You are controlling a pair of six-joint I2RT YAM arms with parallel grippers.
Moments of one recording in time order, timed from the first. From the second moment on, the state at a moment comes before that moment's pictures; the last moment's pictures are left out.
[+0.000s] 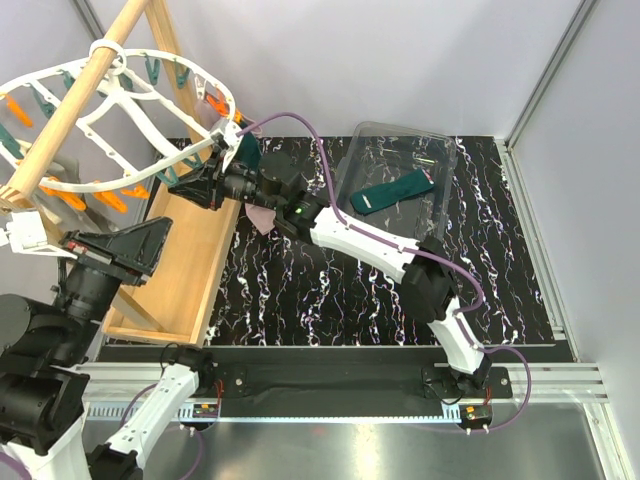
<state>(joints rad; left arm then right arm) -0.25 0.58 1.57 -0.84 0.09 -0.71 1.01 2.18 2.08 0.42 -0.40 0.35</state>
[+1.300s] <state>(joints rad) -0.25 0.89 1.58 -0.92 -0.36 -0.77 1.01 2.07 2.14 0.10 -0.38 0.29</state>
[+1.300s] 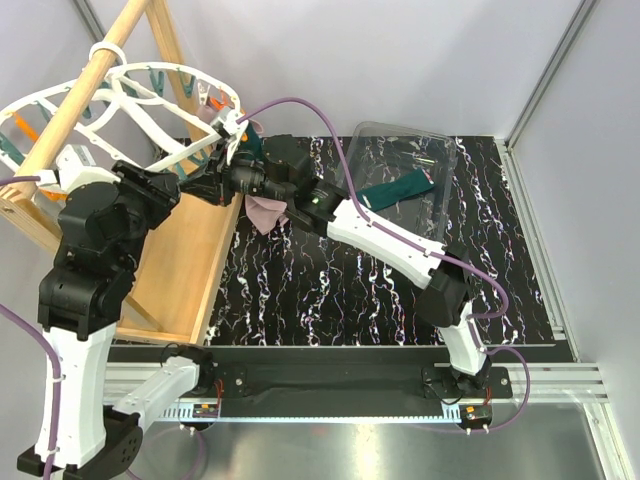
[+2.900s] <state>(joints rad) -0.25 0.88 1.47 -0.73 -0.35 -0.67 1.01 1.94 2.00 -0.02 -0.33 0.26</state>
